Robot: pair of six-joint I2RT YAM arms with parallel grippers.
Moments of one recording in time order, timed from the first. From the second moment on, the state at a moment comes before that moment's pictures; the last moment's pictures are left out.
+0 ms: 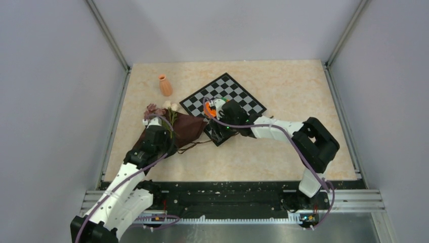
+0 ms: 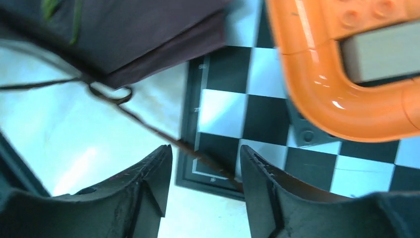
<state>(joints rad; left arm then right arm) -0.33 0.74 0.53 -0.60 -0.07 -0.73 0.81 1.81 1.13 -0.09 -0.14 0.19</state>
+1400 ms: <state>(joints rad) -0.32 0.66 0.72 -0.64 0.17 -0.69 1.12 1.97 1.18 0.15 0.45 0.30</state>
